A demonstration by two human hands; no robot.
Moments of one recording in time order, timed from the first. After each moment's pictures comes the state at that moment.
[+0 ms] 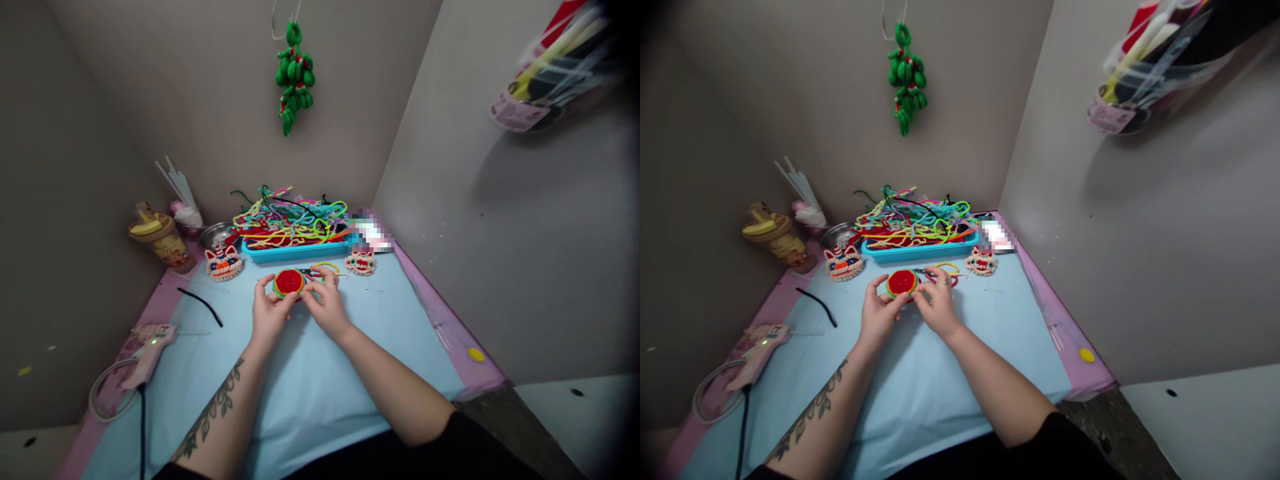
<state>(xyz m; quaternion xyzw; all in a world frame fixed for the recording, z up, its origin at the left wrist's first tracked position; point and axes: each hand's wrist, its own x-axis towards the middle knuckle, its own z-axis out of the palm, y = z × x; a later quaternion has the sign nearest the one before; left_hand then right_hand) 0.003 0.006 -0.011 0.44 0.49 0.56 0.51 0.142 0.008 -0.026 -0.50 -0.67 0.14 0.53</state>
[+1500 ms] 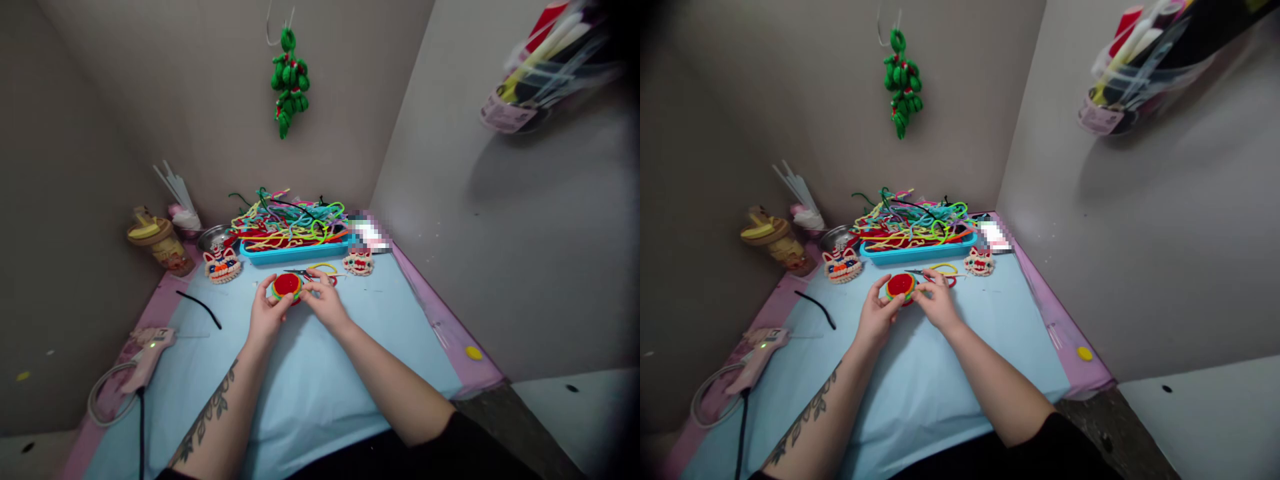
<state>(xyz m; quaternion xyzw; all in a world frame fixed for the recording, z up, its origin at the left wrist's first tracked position) 0.001 0.006 -0.006 0.41 0.48 0.54 0.56 0.147 0.020 -0.035 -0.51 -0.59 0.32 0.54</state>
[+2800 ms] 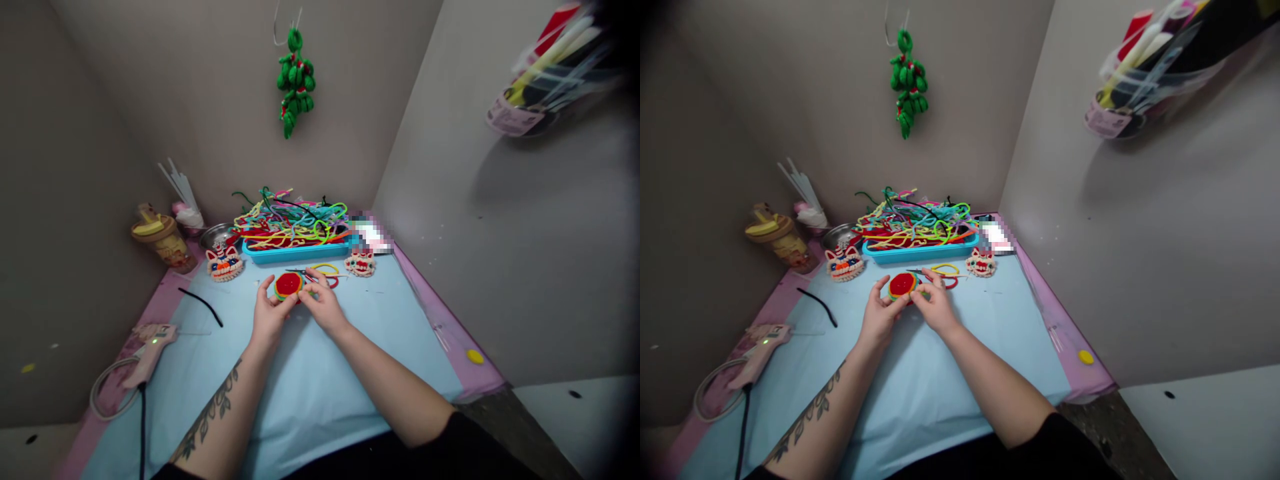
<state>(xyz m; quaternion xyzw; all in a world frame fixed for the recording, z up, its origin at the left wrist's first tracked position) 0.009 0.002 0.000 0.36 0.51 0.55 0.56 0.138 0.014 -0.034 -0.49 -0.59 0.34 0.54</state>
